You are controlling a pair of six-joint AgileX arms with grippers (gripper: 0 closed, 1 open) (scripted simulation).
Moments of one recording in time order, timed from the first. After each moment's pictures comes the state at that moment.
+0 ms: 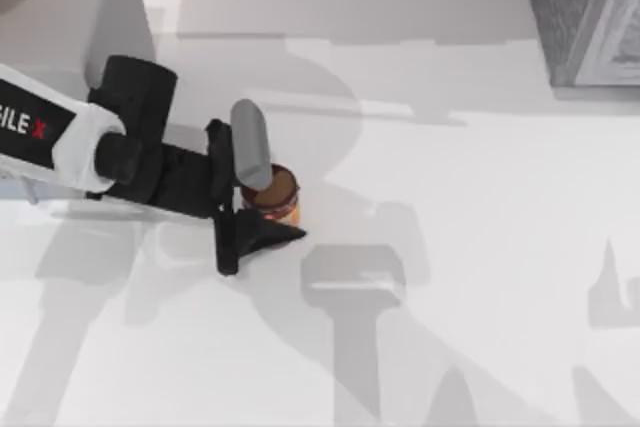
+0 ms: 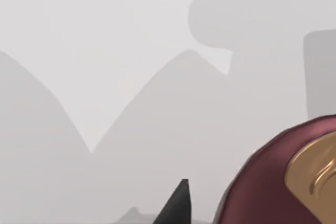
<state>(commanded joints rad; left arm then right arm) -0.29 2.08 1.04 -0.02 0.87 0.93 0.00 0.00 0.00 0.00 0.00 0.00</state>
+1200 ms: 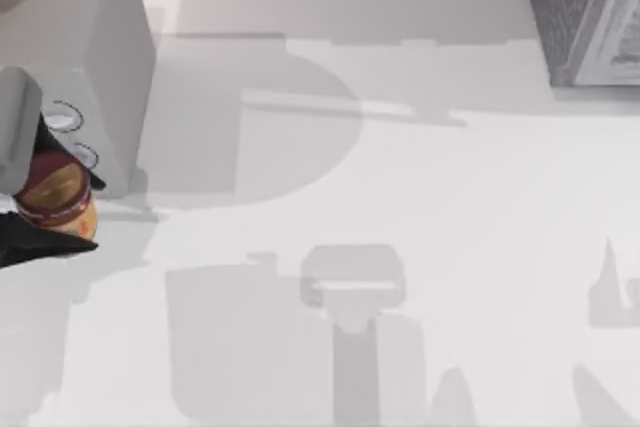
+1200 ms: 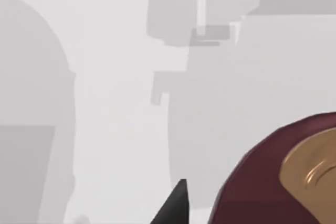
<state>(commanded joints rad) 0.14 1.57 1.08 -1.12 0.86 1.73 0.00 0.00 0.00 0.00 0.00 0.00</state>
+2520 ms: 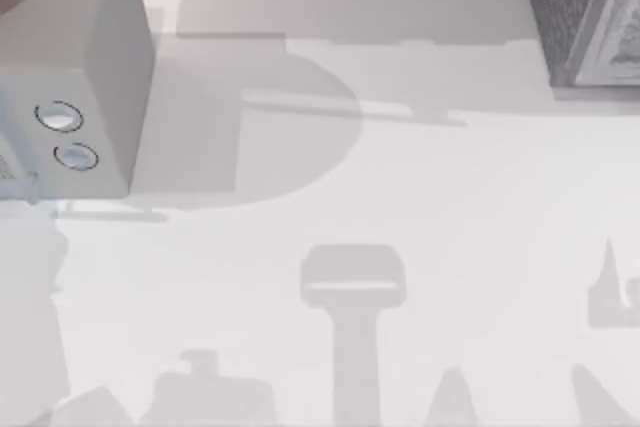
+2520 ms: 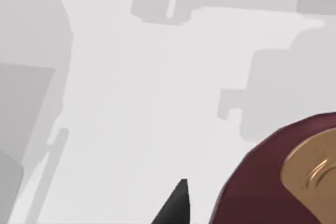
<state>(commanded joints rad) 0.58 1.48 1.22 -1.73 0.82 2.22 0.00 0.00 0.00 0.00 0.00 0.00</state>
